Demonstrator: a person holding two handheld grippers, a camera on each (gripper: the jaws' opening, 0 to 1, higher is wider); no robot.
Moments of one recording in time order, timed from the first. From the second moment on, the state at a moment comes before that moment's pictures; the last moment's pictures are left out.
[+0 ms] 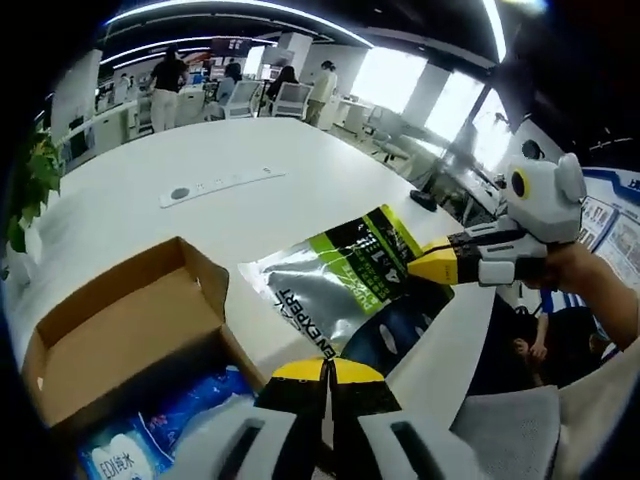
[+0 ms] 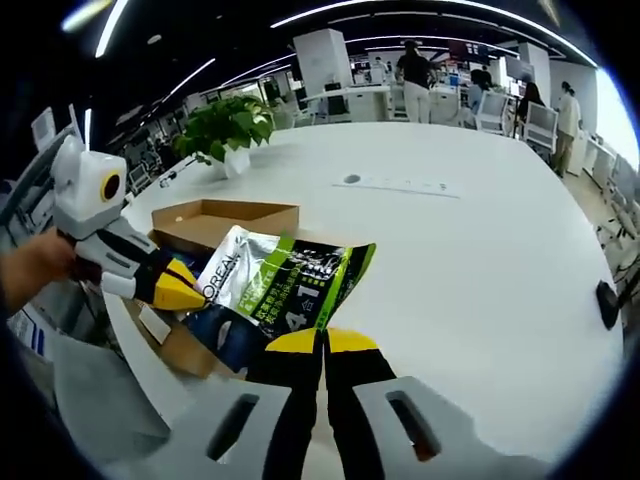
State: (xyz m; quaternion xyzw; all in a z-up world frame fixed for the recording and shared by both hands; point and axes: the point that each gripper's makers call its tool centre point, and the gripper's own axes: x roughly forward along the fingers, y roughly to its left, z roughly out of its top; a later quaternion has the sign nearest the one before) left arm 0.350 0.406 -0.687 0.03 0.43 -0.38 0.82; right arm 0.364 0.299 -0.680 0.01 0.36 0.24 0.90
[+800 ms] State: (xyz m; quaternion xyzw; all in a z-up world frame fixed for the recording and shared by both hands) left arm 0.375 0.395 -0.737 0.14 0.48 -0.40 0.77; right arm 0.396 0.290 -0.734 0.02 0.40 0.21 0.89
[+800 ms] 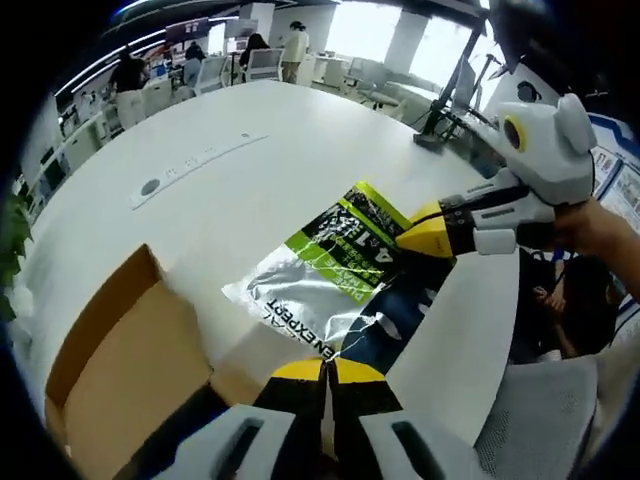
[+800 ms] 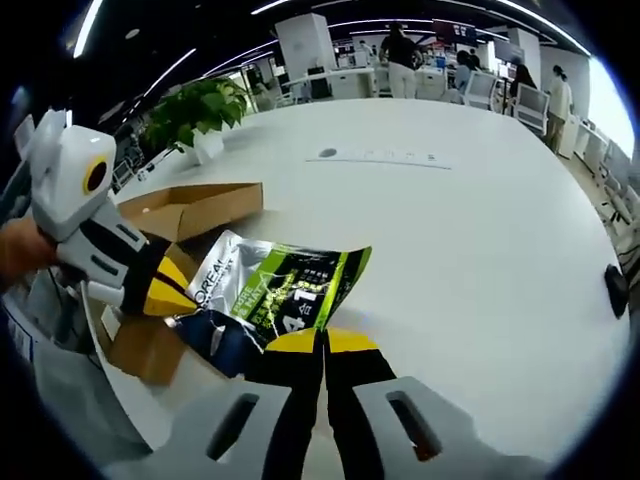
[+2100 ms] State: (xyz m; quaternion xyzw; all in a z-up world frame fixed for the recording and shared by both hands) left arm 0.381 0.392 -0.776 0.41 0.43 -0.46 0.66; right arm 0.404 0.291 -0.789 0.00 0.44 0.21 0.87
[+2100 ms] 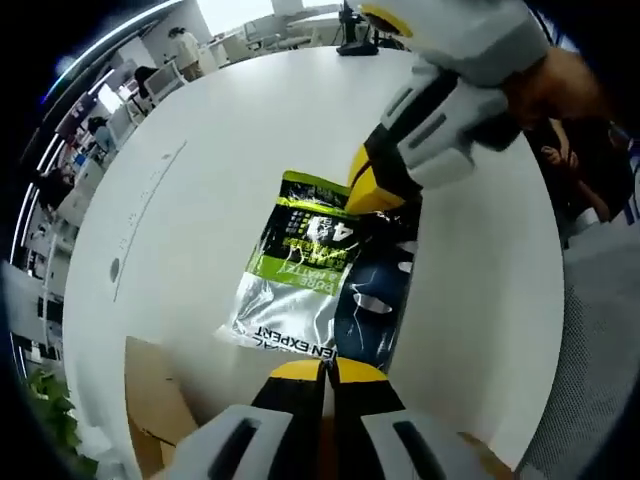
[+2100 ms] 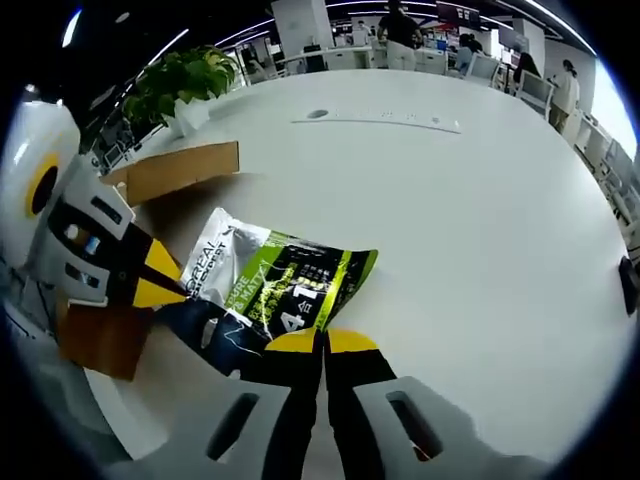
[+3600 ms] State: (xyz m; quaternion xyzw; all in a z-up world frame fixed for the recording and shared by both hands) left arm 0.343 0.387 -0.705 0.23 0.39 -0.47 0.76; right arm 0.405 0.279 -0.765 -0.04 0.41 0.20 0.89
